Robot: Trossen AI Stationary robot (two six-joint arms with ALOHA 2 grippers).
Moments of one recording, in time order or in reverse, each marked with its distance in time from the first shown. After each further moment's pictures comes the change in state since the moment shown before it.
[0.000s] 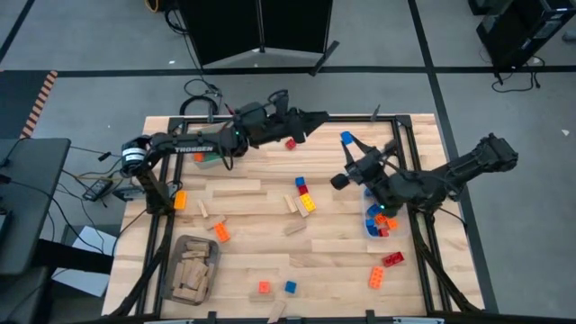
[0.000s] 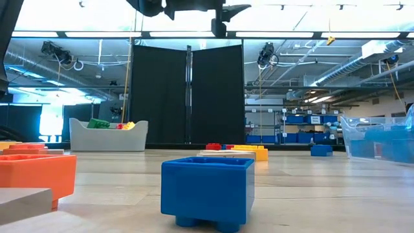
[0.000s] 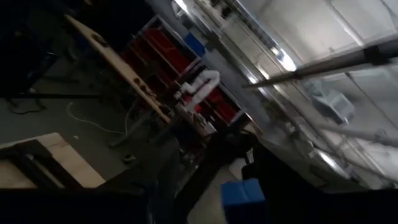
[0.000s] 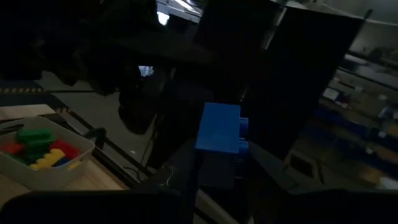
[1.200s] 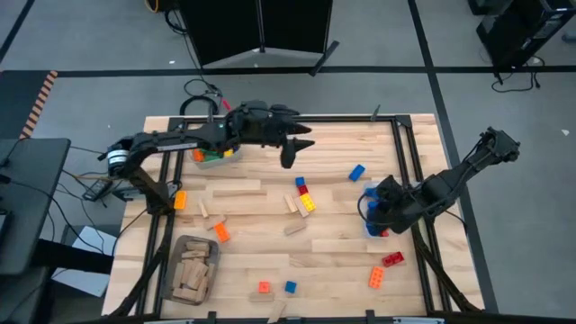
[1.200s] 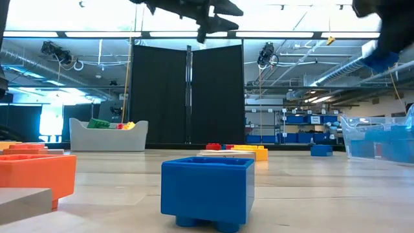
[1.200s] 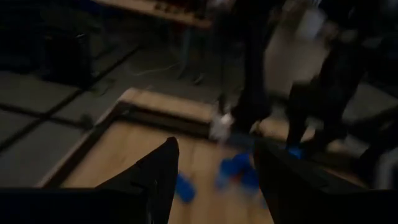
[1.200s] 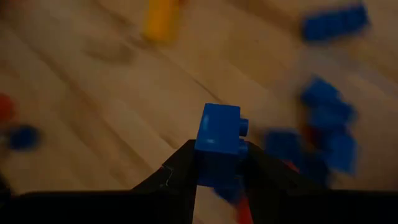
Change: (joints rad) left arm 0.032 -0.109 0.000 -0.563 0.153 0.686; right arm 0.218 -0.161 0.000 -1.565 -1.035 1.931
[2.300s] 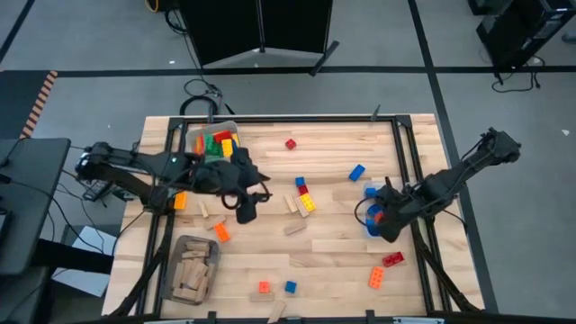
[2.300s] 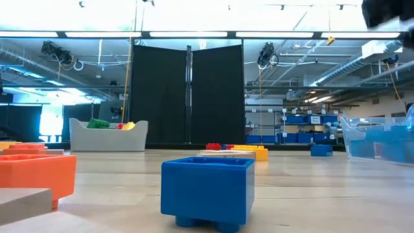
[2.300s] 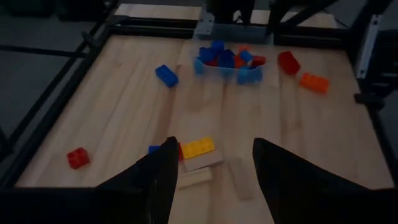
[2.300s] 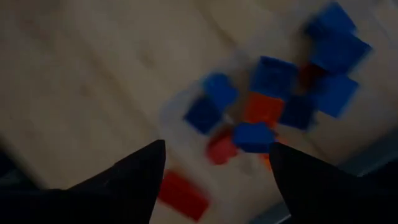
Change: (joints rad) left arm -0.473 -0.292 -0.009 -0.694 -0.499 -0.060; right arm -0.034 0.000 -0.031 -0.061 -0.294 -0.181
